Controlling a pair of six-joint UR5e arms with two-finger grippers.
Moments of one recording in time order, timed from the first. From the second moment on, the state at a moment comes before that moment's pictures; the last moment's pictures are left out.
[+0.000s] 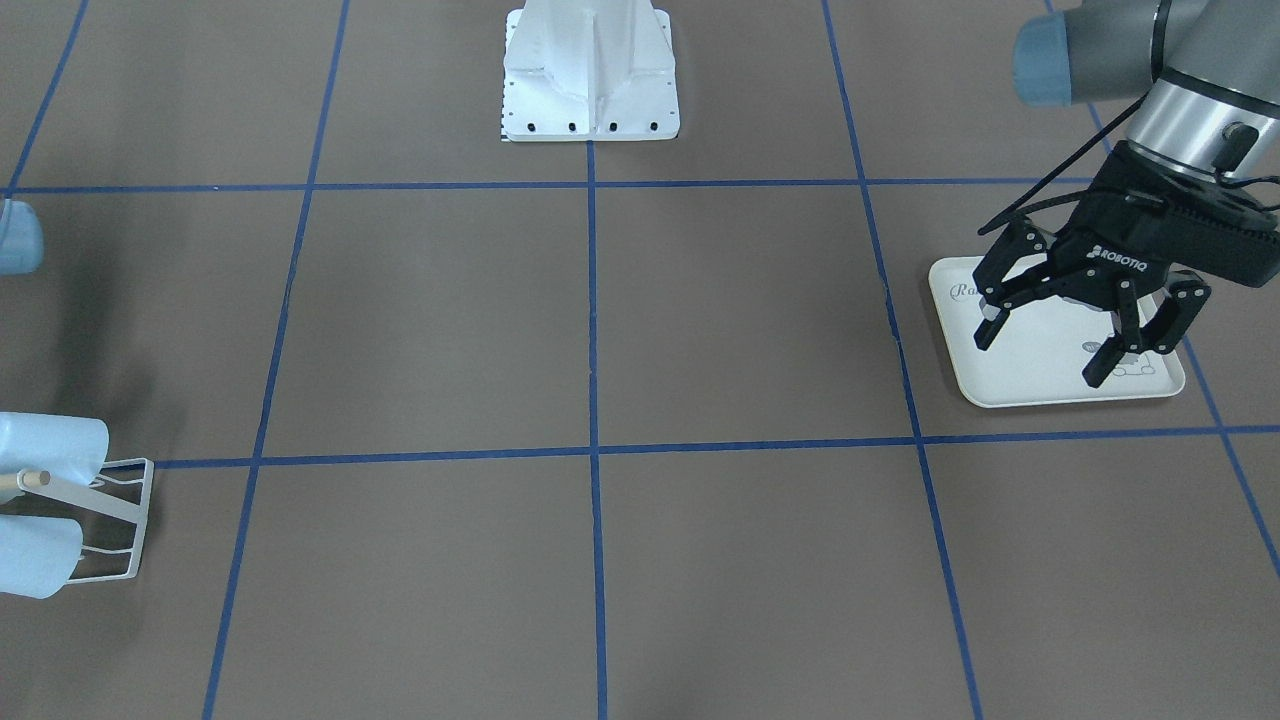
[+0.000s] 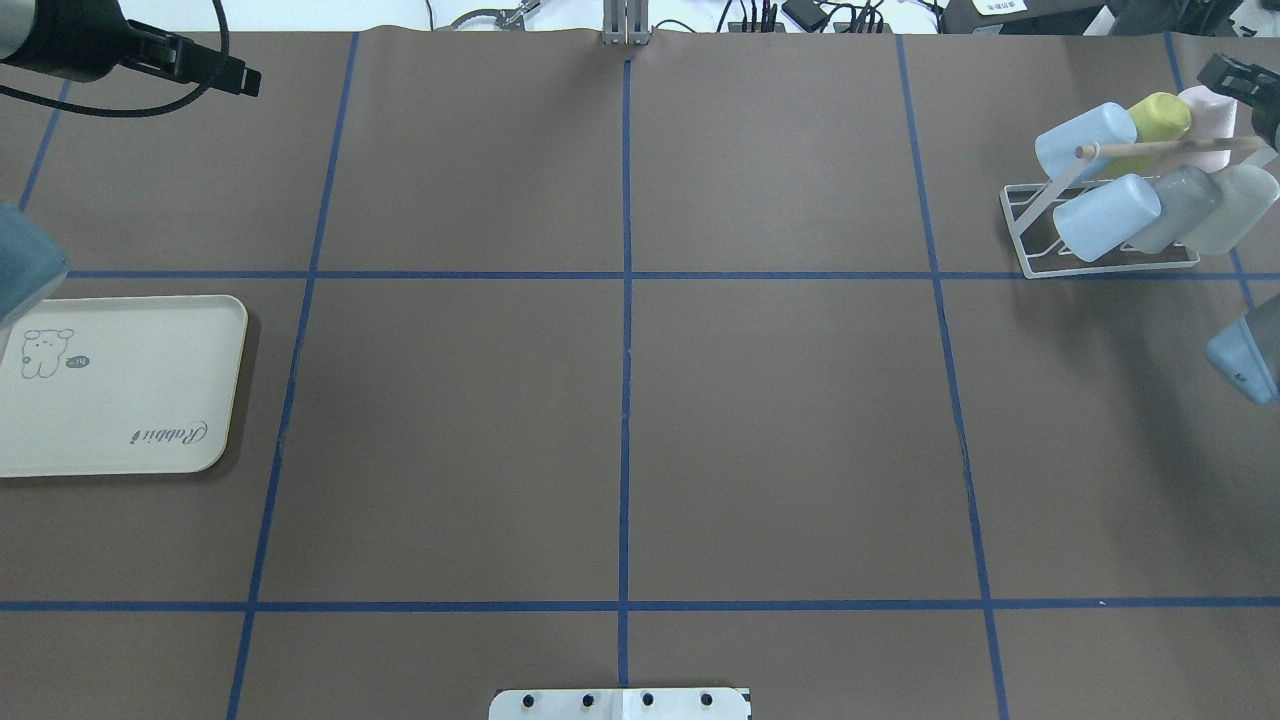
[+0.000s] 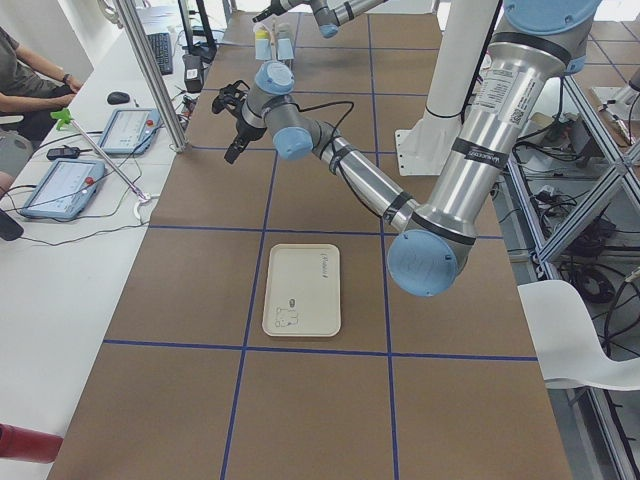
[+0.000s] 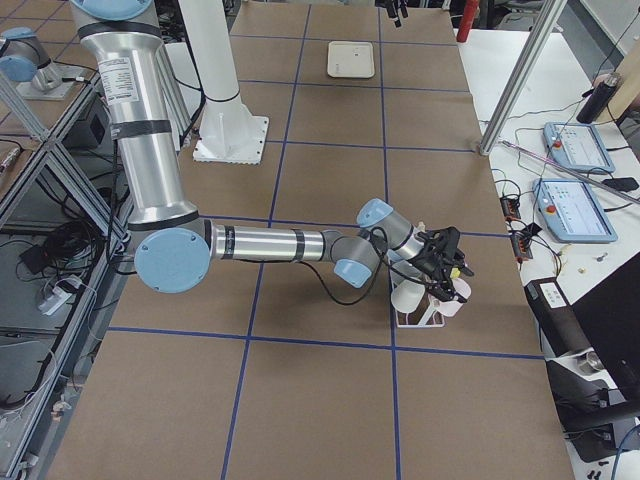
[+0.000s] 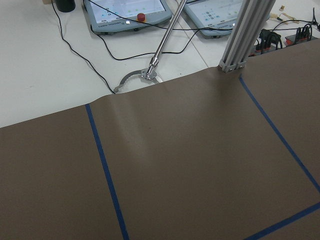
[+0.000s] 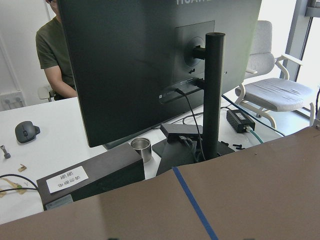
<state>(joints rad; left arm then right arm) -1.10 -1.95 -1.85 -1.98 -2.05 -0.62 1.13 -1.39 1.30 -0.53 1.34 1.13</state>
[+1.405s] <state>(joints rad) -1.43 -1.82 -1.76 -1.87 -2.16 -0.01 1.56 -1.52 1.50 -0.87 2.33 0.31</state>
